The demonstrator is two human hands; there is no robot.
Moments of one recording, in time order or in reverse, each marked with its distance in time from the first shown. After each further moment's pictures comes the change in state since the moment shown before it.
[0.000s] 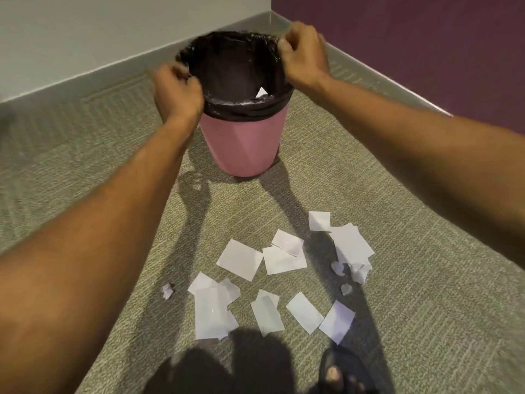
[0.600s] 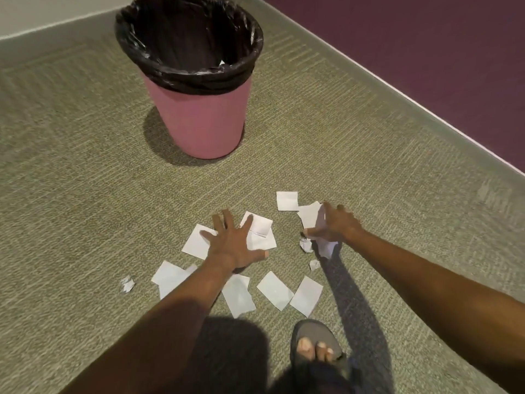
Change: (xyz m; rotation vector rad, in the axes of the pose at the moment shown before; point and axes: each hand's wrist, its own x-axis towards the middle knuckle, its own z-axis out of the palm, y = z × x) left_hand -0.261 -0.164 0.048 0.971 -1.226 0.137; right_hand -0.265 0.233 -0.038 -0.723 -0.794 0.665
